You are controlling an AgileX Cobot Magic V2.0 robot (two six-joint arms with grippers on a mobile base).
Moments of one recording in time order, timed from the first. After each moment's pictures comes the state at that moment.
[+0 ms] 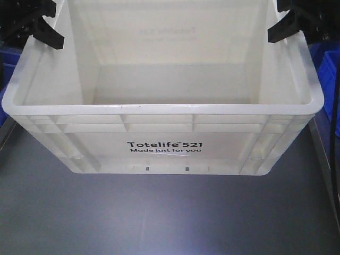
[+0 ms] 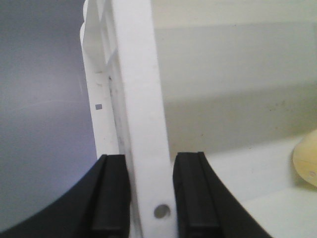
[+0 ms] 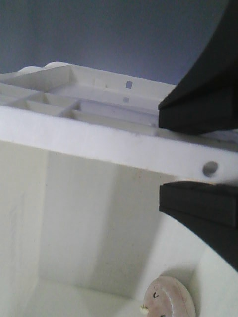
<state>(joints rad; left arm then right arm) -0.12 1.53 -1.65 -0.41 1.25 0.10 0.11 1.45 -1.59 0.41 1.19 -0.10</state>
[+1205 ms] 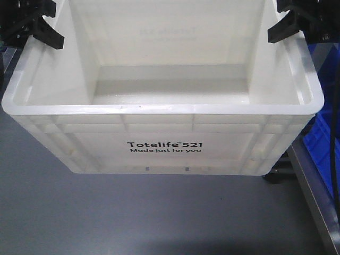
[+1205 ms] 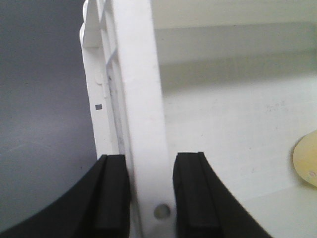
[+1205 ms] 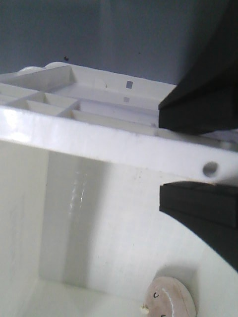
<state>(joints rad) -0.12 1.53 -1.65 -0.41 1.25 0.10 0.11 1.45 -1.59 0.41 1.19 -0.10</state>
